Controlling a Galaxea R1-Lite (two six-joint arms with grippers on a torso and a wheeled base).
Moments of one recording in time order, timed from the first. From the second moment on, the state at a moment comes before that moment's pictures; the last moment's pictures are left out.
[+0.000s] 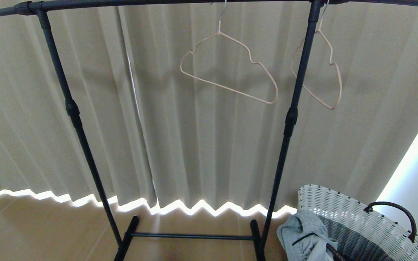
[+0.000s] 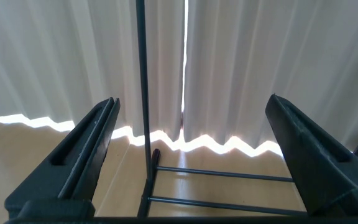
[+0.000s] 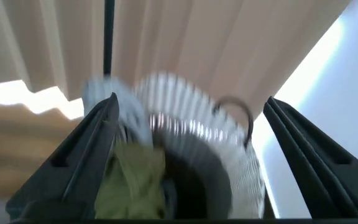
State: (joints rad) left arm 0.00 0.01 0.00 -0.03 0.08 0.01; right arm 0.01 0.17 -0.21 0.20 -0.09 -0.21
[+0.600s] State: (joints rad) left arm 0.00 0.01 0.00 -0.03 0.08 0.01; right arm 0.01 0.87 -0.20 0.12 -0.13 -0.47
